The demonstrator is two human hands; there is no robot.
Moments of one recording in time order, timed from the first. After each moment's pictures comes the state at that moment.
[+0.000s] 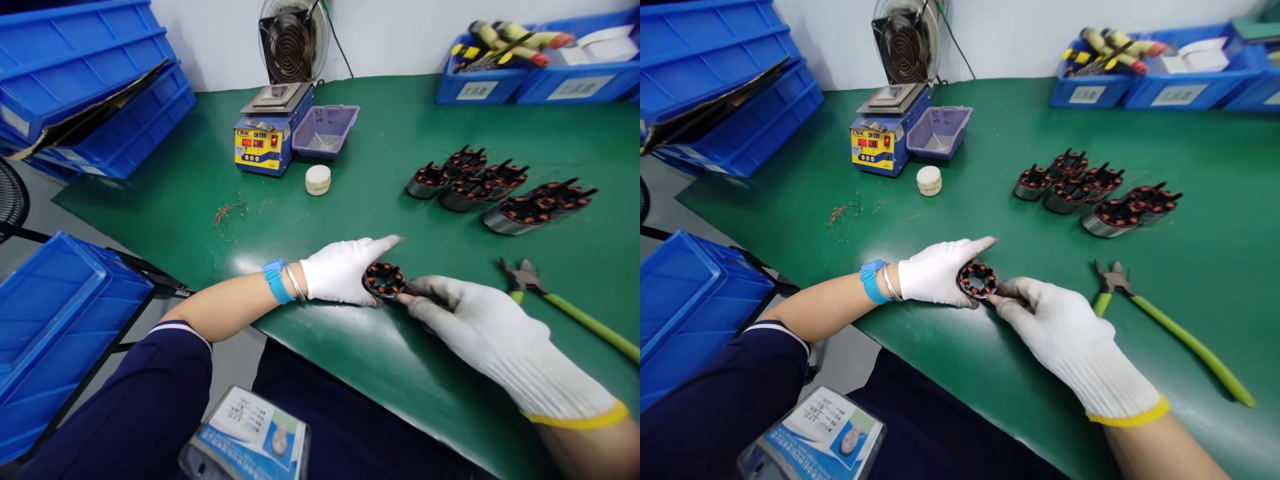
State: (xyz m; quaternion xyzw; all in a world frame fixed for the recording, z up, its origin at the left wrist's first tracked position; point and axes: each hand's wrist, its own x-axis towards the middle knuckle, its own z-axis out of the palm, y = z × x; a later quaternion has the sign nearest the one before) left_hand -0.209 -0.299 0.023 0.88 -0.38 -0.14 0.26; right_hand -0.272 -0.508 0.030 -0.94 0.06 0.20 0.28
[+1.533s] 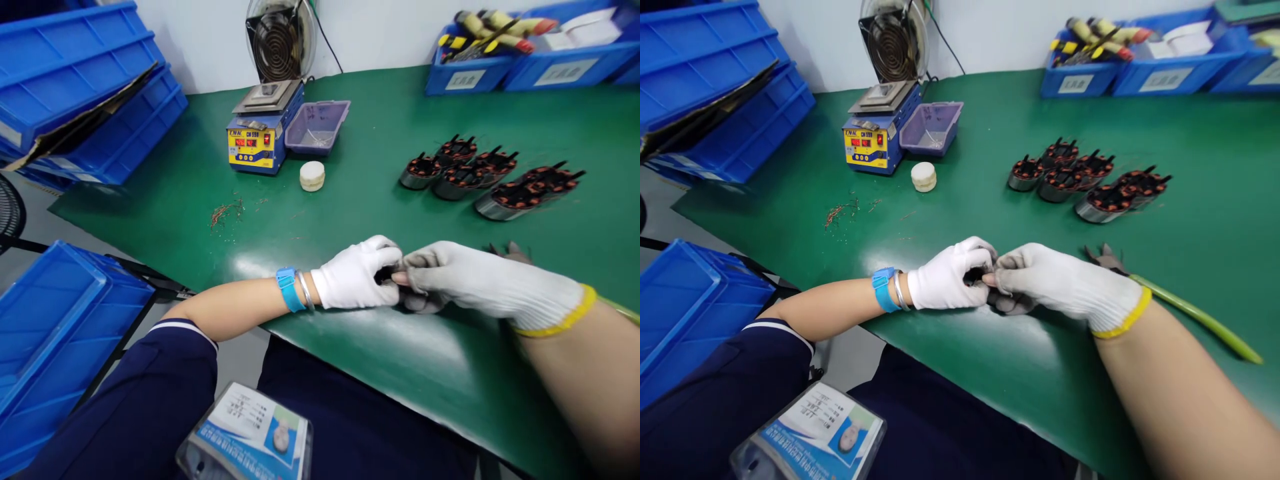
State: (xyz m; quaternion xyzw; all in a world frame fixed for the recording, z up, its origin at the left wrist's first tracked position) left_hand -0.224 -0.320 0.009 0.85 -0.39 -0.07 0.36; right_hand -0.233 -0.507 0.046 -0.69 -0.04 0.43 0.58
